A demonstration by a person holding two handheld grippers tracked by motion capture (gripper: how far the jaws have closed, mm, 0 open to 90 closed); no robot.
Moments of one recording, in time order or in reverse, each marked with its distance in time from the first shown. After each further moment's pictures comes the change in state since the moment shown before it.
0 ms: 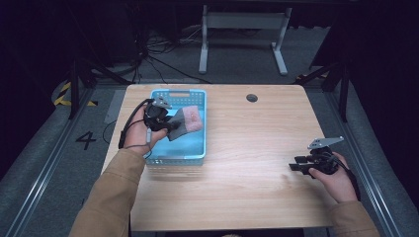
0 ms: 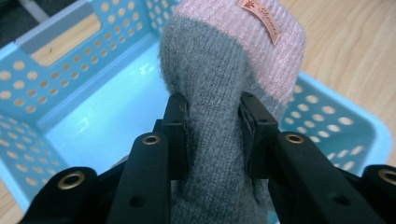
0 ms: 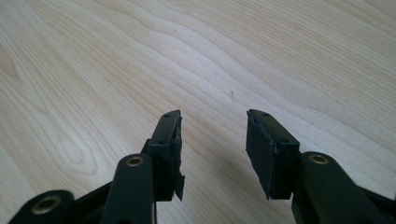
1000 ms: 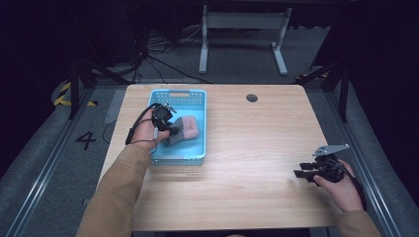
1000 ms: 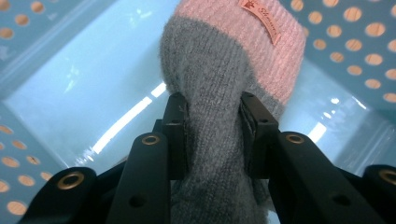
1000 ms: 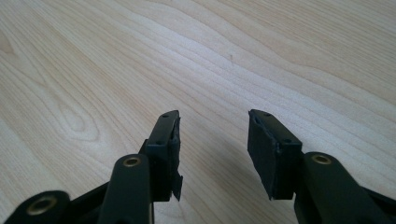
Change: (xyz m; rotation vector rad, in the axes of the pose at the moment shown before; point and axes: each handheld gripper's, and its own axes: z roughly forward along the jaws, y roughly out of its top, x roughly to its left) left arm 0.027 -0.014 0.060 0.209 -0.022 -0.010; right arm 0.006 -0.021 -0.009 0.021 -0.025 0.030
